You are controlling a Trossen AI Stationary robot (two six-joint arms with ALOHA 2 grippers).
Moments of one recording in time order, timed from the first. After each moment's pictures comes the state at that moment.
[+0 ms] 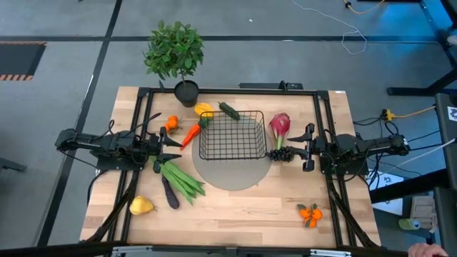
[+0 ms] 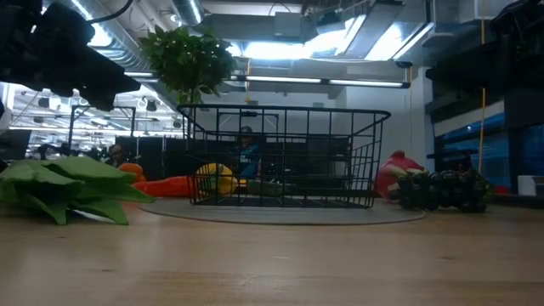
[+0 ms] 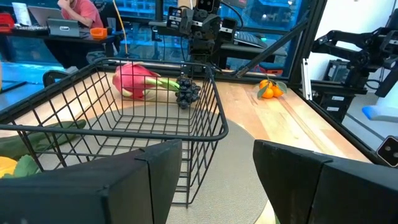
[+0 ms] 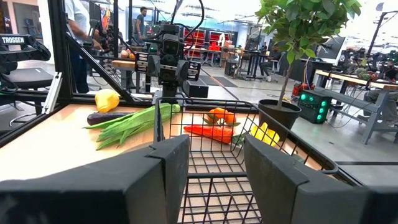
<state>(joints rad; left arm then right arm) -0.11 0.04 0.01 0.04 -0.14 -0.10 0.17 0.01 0.01 0.07 0.29 -0.11</state>
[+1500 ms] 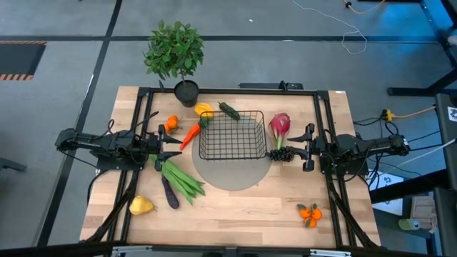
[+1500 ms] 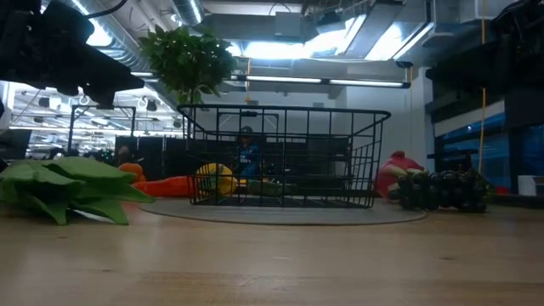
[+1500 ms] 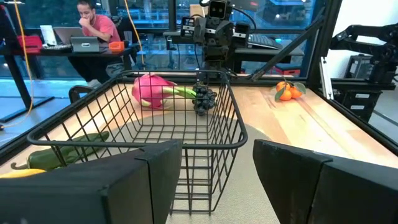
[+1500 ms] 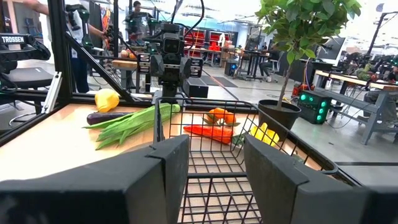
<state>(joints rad) -0.11 0.04 0.01 0.06 -0.20 -0.02 0.17 0.01 0.01 0.07 0.29 -0.11</state>
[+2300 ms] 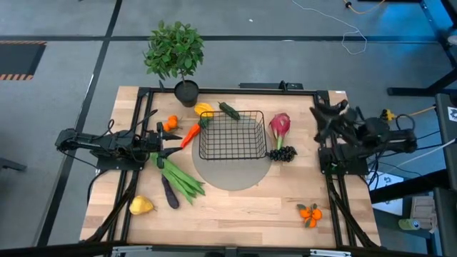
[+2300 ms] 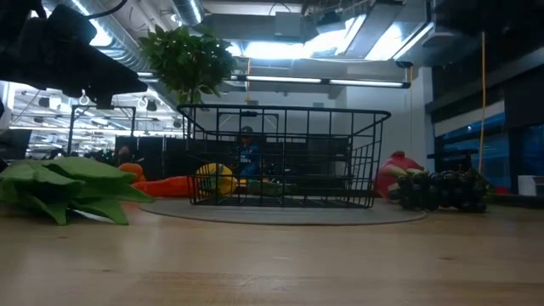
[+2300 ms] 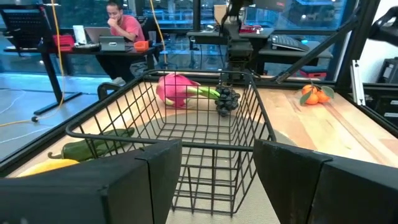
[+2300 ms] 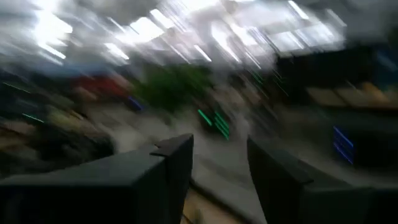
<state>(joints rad) -0.11 0.03 0.01 0.06 -0.31 -0.01 0.17 0.21 0.47 -0.10 0.88 0.00</state>
